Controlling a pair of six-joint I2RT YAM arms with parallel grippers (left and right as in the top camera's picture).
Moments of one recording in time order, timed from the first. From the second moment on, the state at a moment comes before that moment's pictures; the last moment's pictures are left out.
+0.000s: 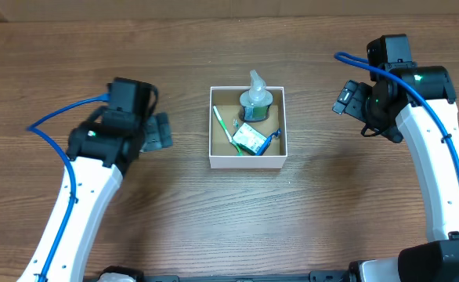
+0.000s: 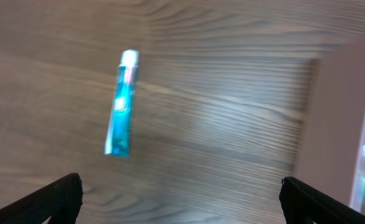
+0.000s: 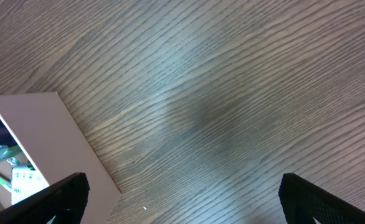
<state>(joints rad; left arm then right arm) -0.19 1.35 1.23 -1.00 -0.24 -0.38 0.06 1.59 1.57 -1.29 0.14 0.59</state>
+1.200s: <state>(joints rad) 0.07 1.53 0.72 -0.12 -0.12 -0.07 0.06 1.59 1.57 -1.29 0.14 0.59</state>
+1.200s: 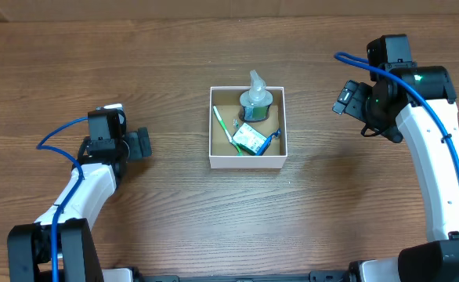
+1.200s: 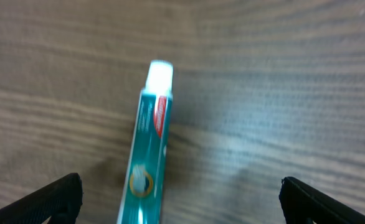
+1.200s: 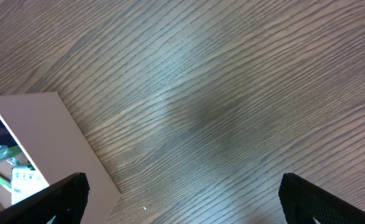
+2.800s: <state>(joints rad) 0.14 1.68 0.71 0.03 -0.07 -0.26 0.06 1.59 1.57 -1.29 0.14 0.59</state>
